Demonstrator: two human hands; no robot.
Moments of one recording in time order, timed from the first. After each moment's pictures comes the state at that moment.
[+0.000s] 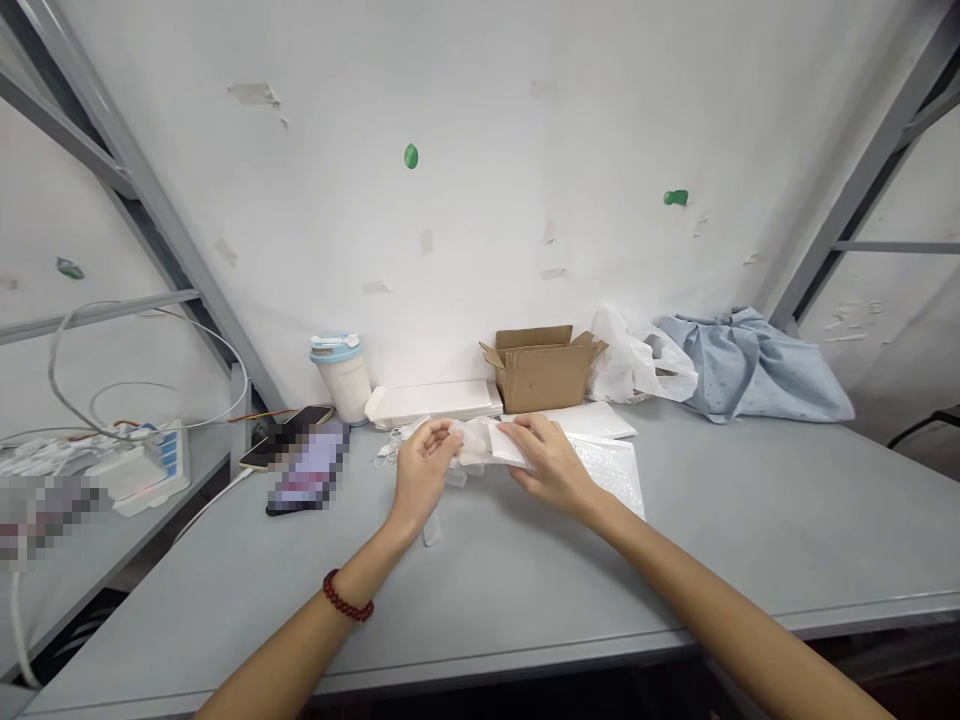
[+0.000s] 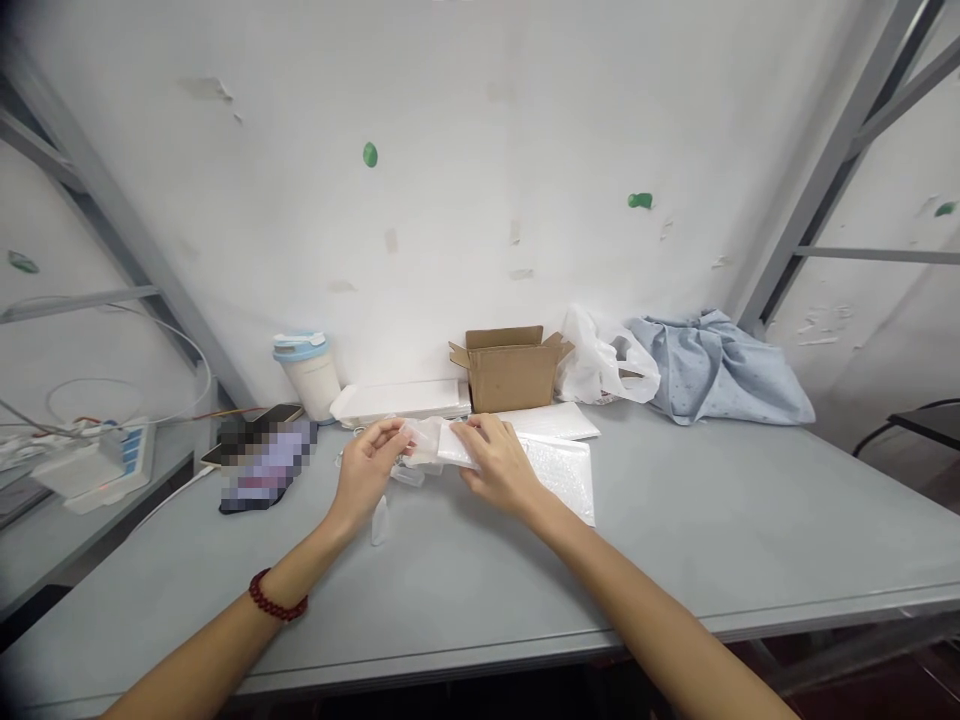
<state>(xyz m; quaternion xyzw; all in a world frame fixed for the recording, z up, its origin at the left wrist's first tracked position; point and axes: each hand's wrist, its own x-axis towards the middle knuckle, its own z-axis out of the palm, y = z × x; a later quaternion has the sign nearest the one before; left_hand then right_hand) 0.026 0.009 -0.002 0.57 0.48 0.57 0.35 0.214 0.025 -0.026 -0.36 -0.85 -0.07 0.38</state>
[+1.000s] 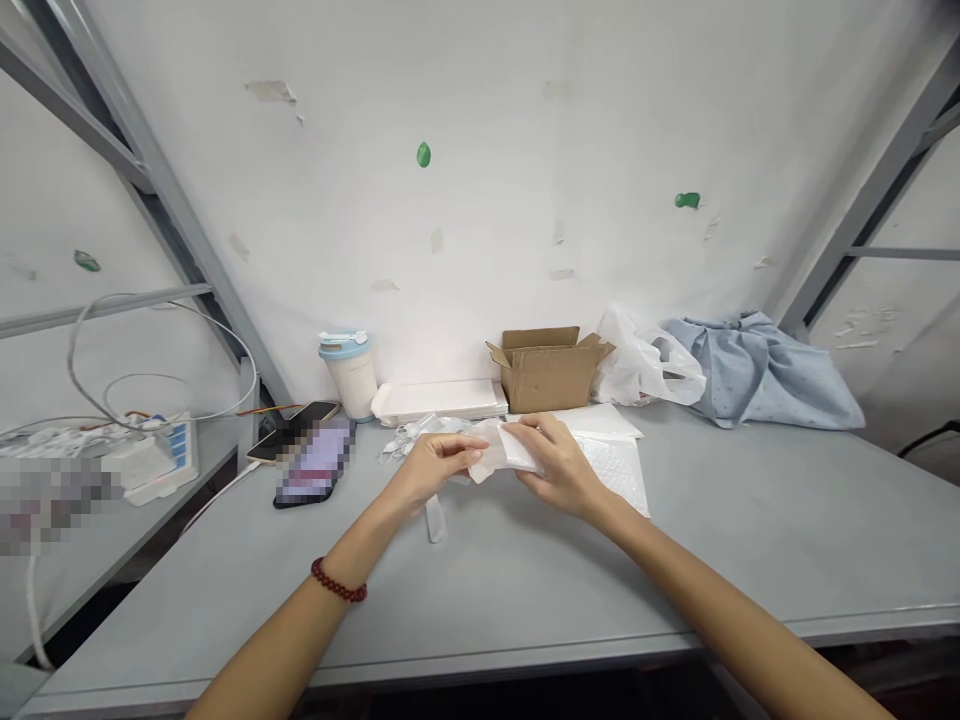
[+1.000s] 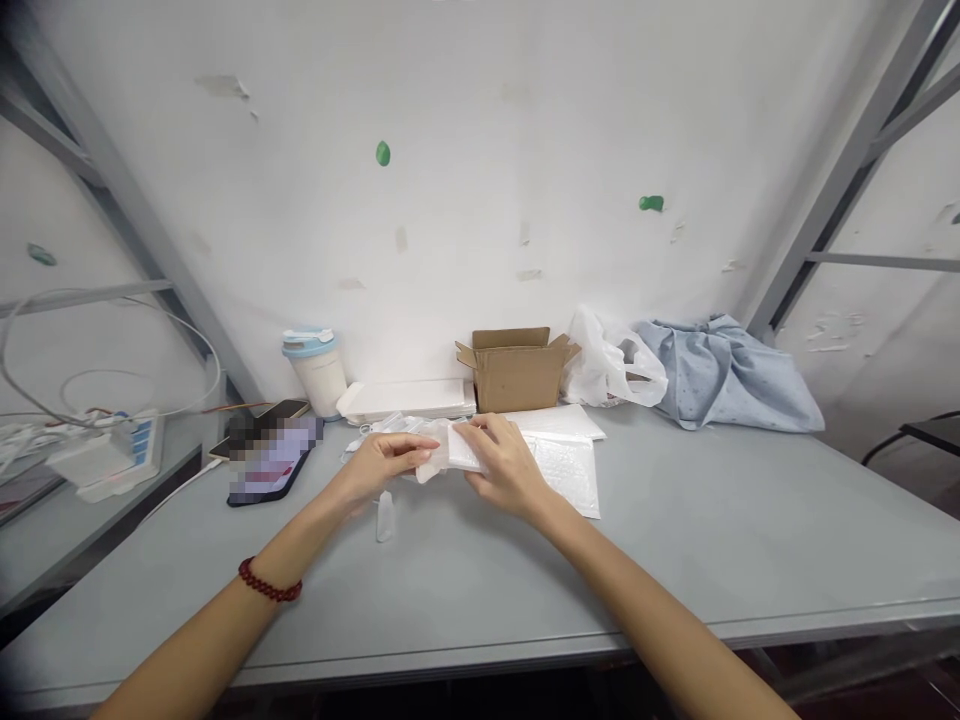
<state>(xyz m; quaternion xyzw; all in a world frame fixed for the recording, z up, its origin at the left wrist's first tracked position) 0.008 0.017 0.001 0.61 0.44 0.40 0.53 0.216 0.022 -0.023 -0.33 -0.85 -0.04 0.42</state>
